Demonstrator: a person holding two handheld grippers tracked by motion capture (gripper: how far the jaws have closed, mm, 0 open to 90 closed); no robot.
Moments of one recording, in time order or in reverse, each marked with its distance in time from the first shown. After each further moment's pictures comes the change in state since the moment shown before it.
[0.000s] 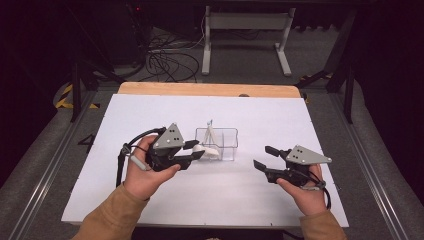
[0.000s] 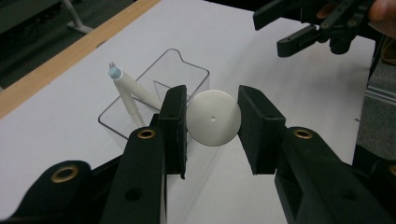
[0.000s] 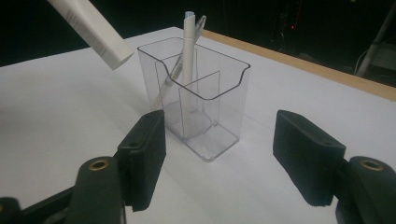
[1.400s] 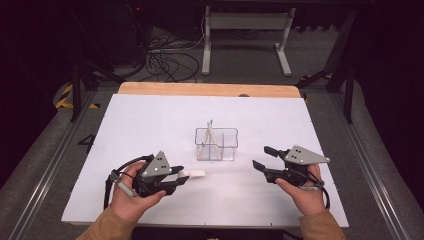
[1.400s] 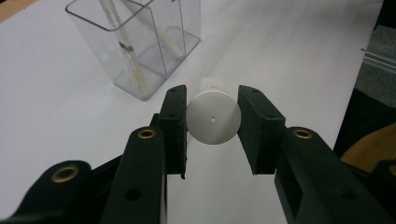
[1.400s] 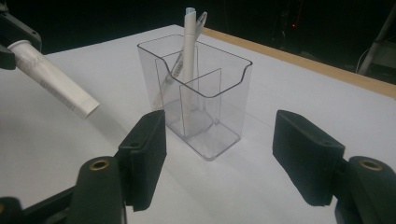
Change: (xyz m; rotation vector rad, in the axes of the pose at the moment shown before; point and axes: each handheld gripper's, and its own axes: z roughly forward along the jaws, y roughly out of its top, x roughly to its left) left arm -0.017 -0.070 -0.012 0.118 0.004 -0.034; right arm 0.000 -0.002 0.003 0.005 0.002 0.000
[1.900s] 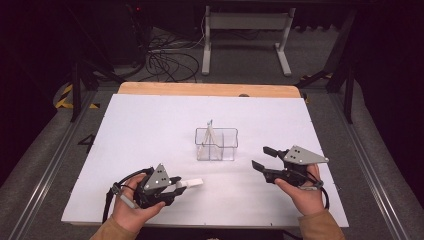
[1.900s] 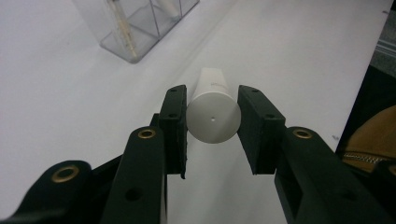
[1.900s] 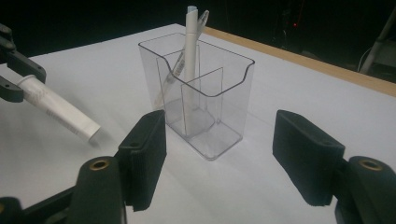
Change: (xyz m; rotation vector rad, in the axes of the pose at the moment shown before) left arm -0.010 -0.032 0.013 0.029 0.017 -0.016; right arm 0.001 0.000 0.002 0.003 0.004 0.001
